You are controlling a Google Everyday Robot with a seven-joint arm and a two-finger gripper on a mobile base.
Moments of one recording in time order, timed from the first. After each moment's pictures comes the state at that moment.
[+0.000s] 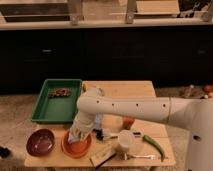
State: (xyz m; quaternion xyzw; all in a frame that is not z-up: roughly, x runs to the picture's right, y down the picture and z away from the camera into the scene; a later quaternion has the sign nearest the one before) arm -0.130 0.240 0.698 -0.29 -0.36 -0.43 0.77
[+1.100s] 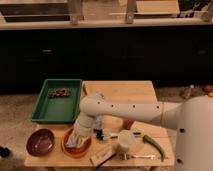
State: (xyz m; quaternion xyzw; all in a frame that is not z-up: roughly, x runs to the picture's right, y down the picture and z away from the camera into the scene) arm -0.141 0.279 0.719 -0.37 -0.39 -0.32 0.78
